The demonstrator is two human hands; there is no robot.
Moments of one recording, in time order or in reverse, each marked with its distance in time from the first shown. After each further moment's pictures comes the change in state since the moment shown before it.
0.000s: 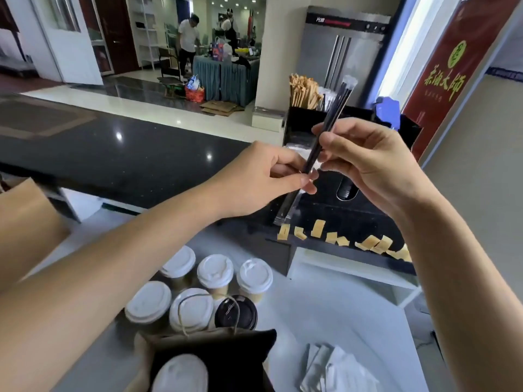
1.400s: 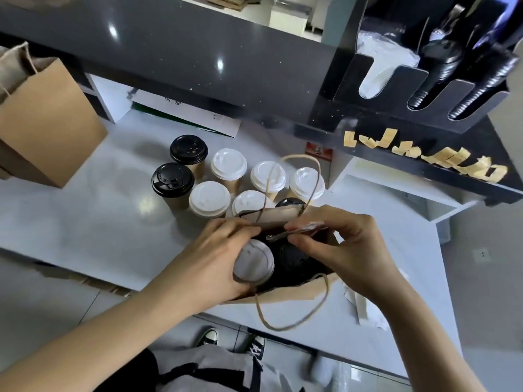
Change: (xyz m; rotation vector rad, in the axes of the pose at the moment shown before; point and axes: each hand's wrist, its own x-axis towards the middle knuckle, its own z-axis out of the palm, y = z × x) left_hand -0.282 -0.110 0.024 0.520 -0.183 -0.387; right_hand -0.180 0.107 0.168 -0.317 -0.107 0.153
